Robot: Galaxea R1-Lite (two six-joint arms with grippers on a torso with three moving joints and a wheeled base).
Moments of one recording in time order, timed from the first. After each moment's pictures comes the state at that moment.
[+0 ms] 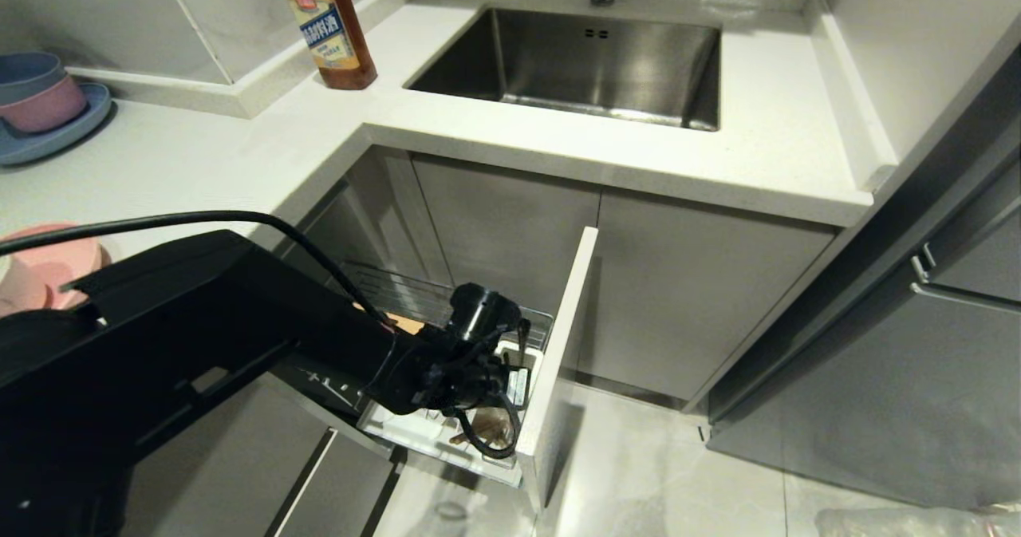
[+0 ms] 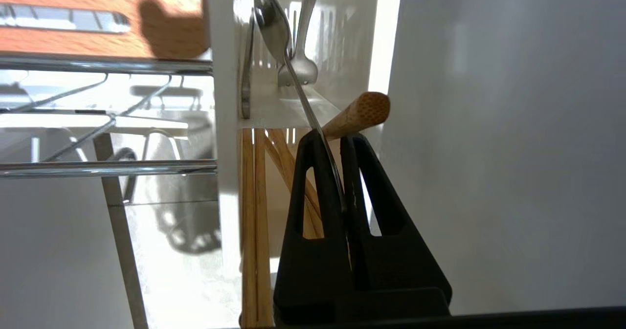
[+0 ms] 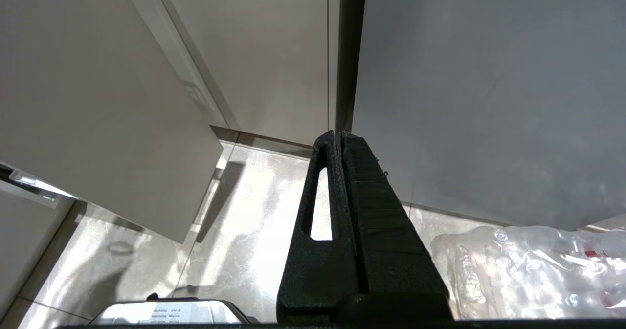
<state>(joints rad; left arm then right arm) -0.61 2.15 -1.17 -0.17 0.16 -0.26 0.00 0.00 0.00 0.00 -0.02 0.04</state>
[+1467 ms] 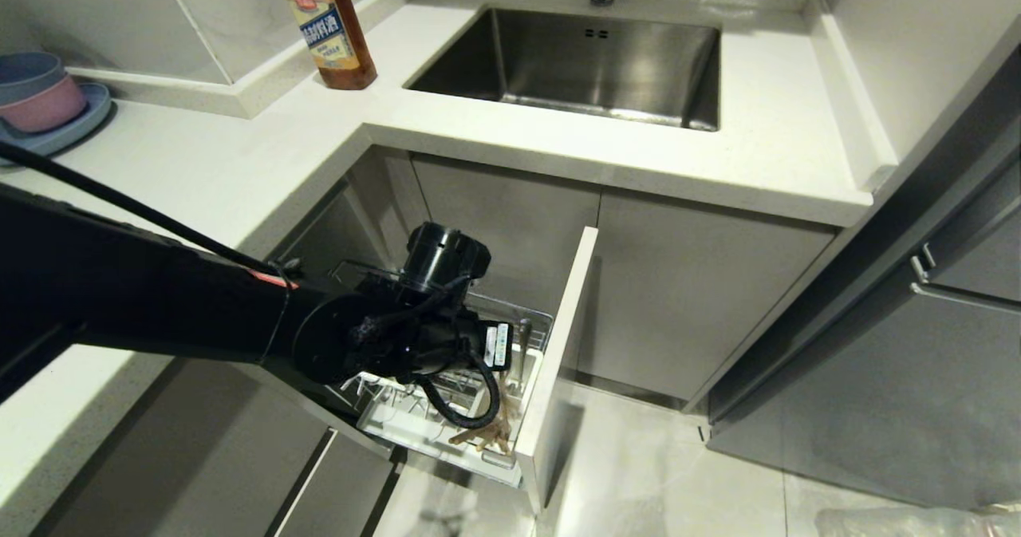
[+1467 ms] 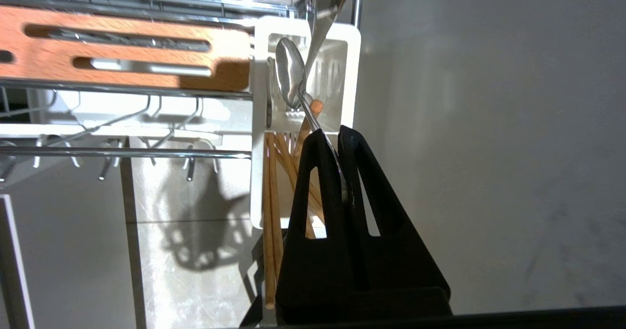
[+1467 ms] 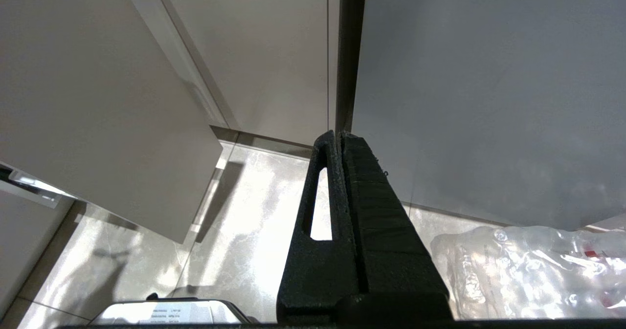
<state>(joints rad) -0.62 1.91 -1.18 -0.03 0.21 -0.27 0.00 0.00 0.00 0.00 -0.02 0.04</state>
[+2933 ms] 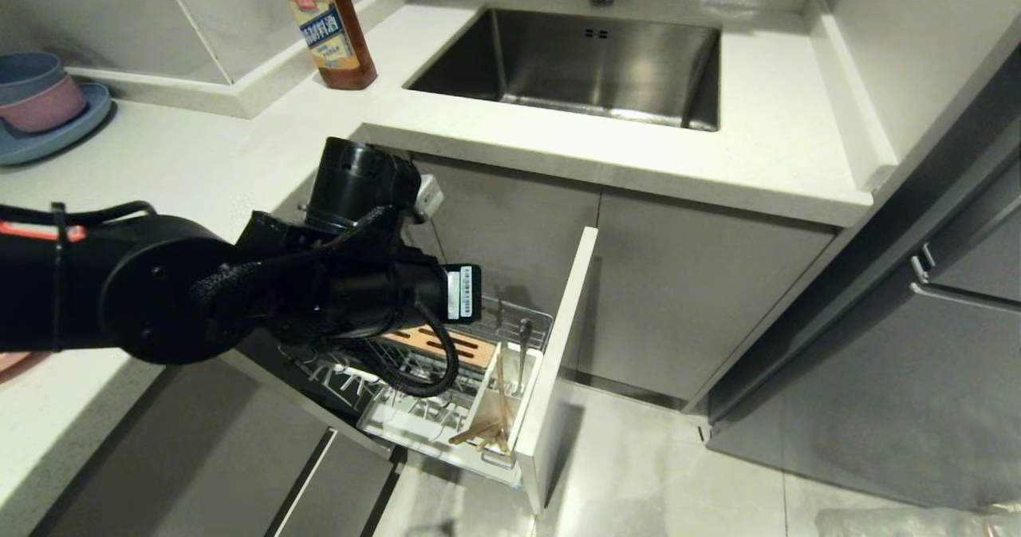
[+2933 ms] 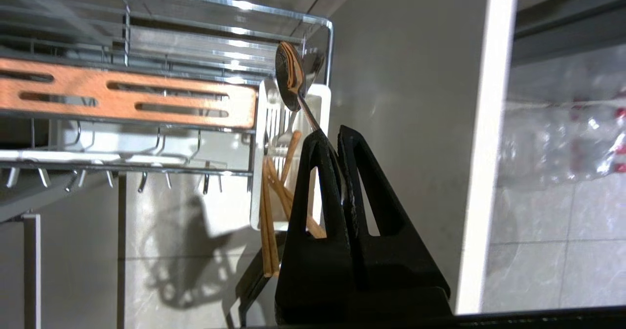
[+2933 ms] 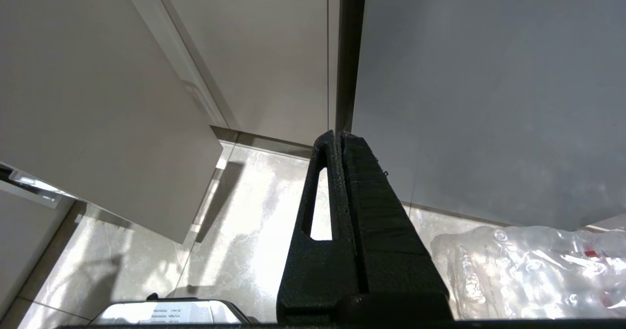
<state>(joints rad) -0.63 1.68 -1.19 0.04 0.23 -0.29 0.00 0.00 0.00 0.00 -0.02 0.04</state>
